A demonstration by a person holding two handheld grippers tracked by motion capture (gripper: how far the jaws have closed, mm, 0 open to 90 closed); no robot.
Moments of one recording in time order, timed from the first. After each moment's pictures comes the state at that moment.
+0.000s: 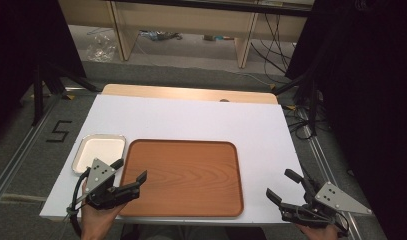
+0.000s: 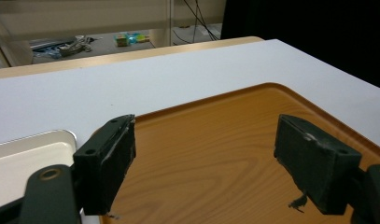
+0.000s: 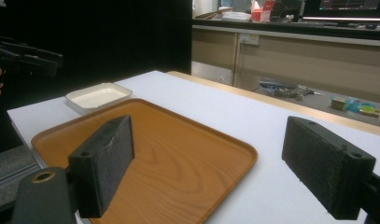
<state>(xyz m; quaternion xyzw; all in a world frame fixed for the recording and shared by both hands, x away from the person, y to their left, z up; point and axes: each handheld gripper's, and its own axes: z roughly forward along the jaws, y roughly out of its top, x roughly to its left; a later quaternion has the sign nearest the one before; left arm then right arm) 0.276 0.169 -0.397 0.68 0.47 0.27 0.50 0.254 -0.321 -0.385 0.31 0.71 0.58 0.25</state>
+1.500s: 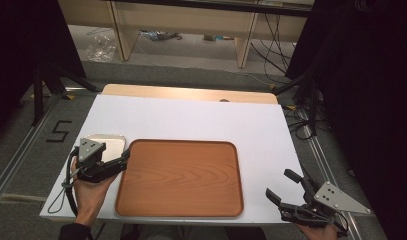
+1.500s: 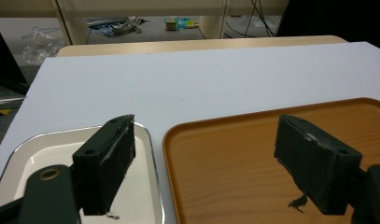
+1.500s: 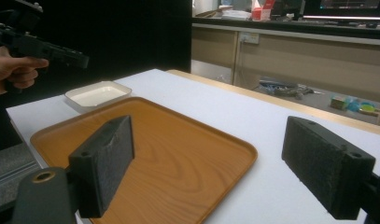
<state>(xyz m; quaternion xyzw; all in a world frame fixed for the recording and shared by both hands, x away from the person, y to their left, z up) 0.340 0.206 -0.407 0.64 0.55 0.30 0.44 0.255 -0.319 -0.386 0.31 0.71 0.58 0.26</state>
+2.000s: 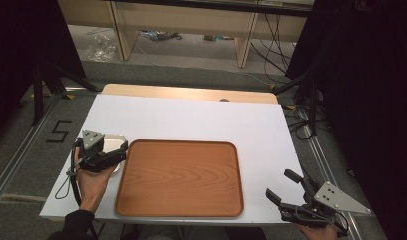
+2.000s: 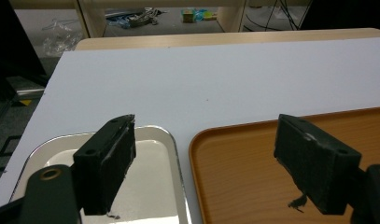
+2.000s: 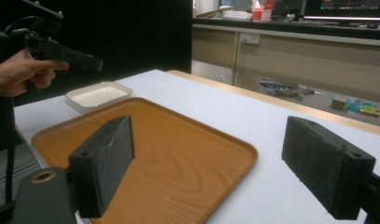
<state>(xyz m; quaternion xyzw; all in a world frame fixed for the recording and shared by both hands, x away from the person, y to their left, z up) 0.372 0.217 -0.419 0.64 0.58 0.31 0.41 0.255 -0.320 -0.385 0.31 0.71 0.58 0.25</state>
